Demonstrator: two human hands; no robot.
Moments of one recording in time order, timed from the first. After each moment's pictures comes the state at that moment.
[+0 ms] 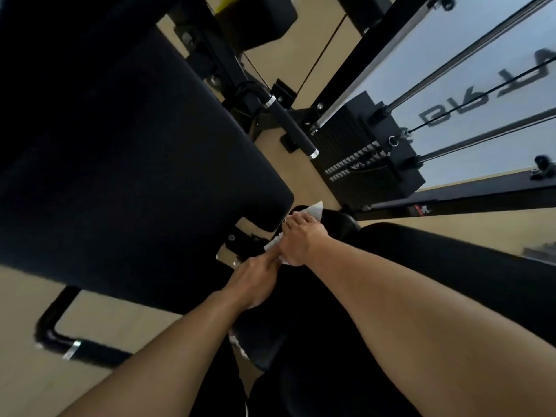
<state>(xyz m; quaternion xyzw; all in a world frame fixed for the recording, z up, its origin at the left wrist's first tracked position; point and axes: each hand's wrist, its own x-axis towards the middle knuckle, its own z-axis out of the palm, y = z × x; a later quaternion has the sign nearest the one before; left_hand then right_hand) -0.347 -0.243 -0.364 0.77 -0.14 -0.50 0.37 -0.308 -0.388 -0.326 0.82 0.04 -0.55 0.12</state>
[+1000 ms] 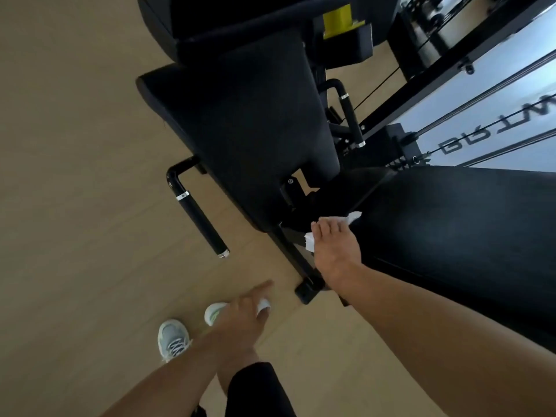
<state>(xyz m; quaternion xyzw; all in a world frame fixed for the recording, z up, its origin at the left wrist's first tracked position) -0.643 -0.048 -0.337 0.80 -0.01 -0.38 0.47 -0.529 -0.236 -0.244 0.83 0.11 -0.37 0.40</state>
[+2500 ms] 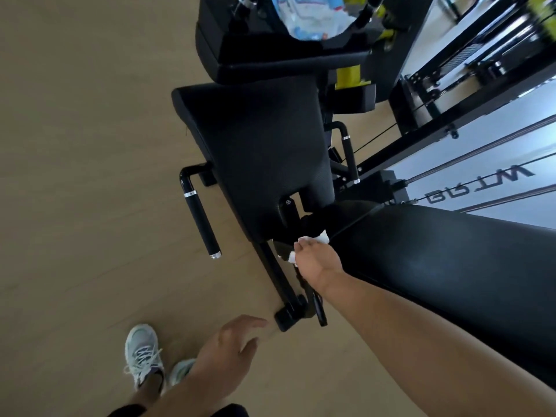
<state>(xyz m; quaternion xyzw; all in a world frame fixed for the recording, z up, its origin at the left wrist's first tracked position) -0.704 -0.058 -0.297 0.78 0.01 -0.29 0.55 -0.526 -0.239 -0.238 0.84 0.25 -0.29 0.39</state>
